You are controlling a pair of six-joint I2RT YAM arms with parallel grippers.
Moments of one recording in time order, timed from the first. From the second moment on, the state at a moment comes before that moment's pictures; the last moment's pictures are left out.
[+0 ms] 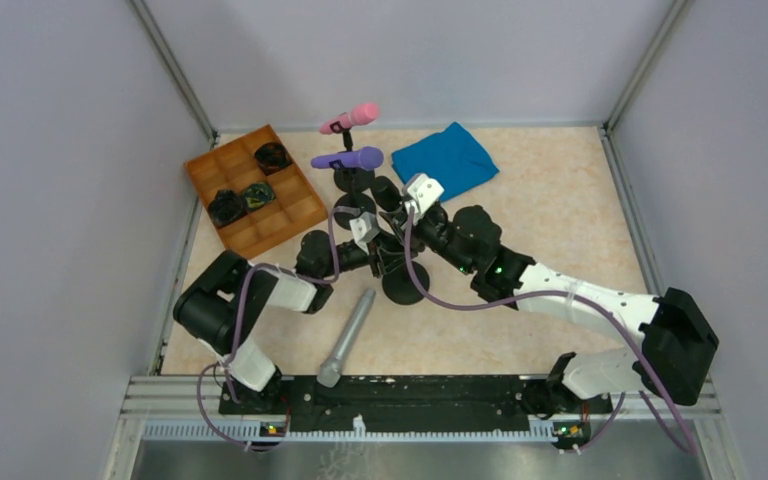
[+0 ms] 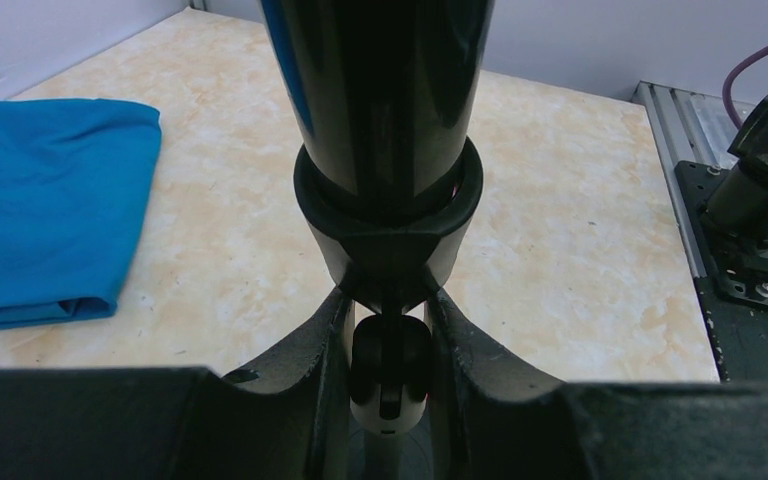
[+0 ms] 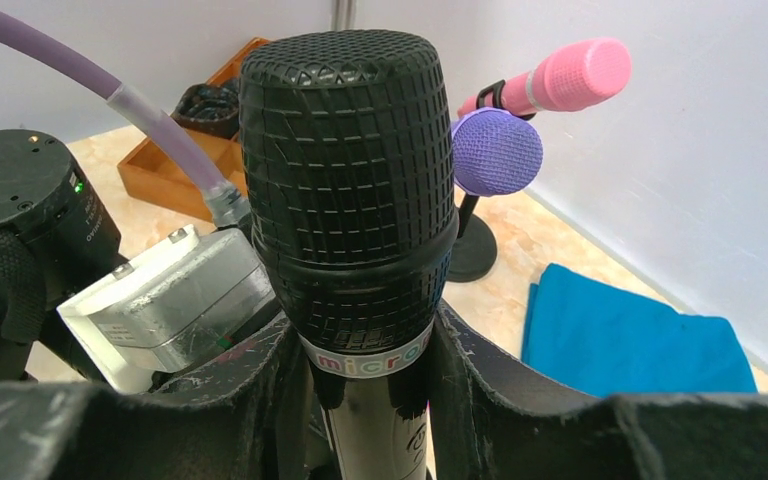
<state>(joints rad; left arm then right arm) -0.55 1.66 0.50 1.31 0.75 -0.18 0.93 1.32 0.88 0.41 0.12 -0.19</state>
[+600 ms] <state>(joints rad) -0.50 1.53 0.41 1.23 0.76 -0.15 0.99 1.39 0.91 0.44 0.18 -0.16</state>
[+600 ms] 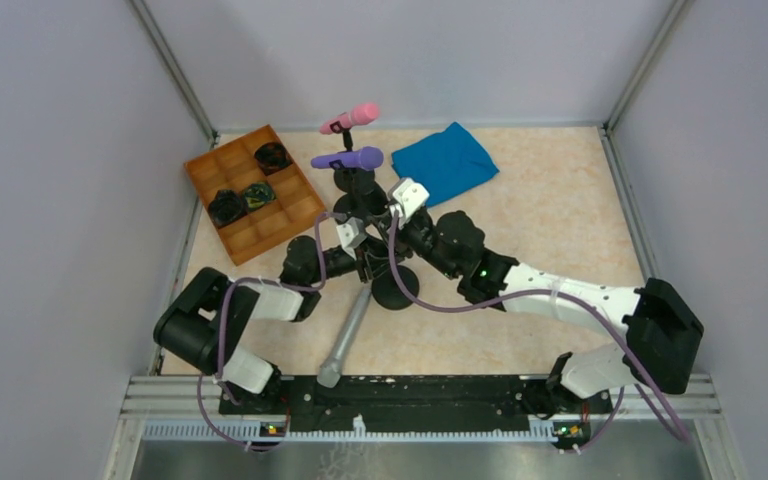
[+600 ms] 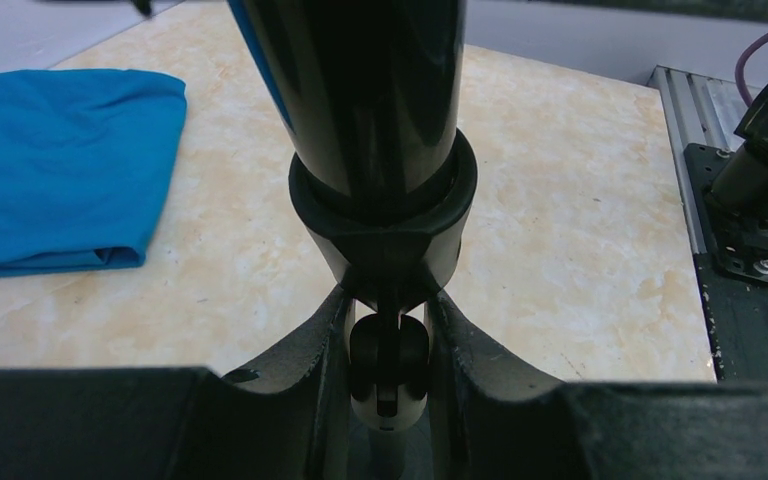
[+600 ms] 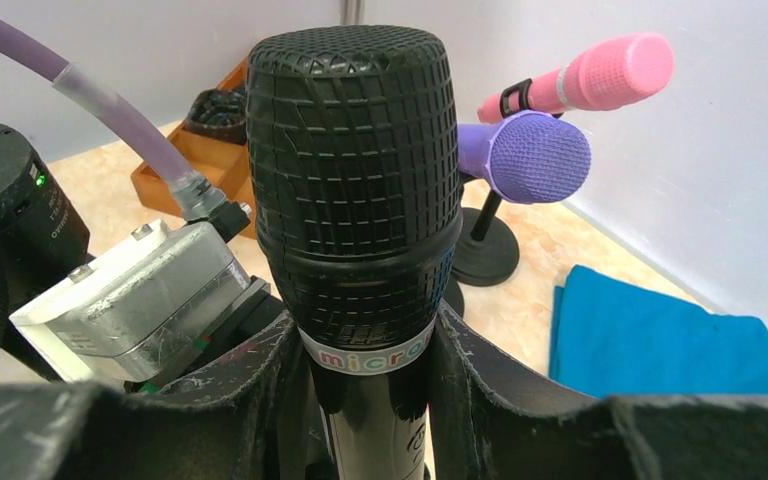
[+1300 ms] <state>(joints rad) -0.46 1.32 0.33 1.01 0.69 -0.06 1.05 1.47 0.91 0.54 0.25 -0.13</state>
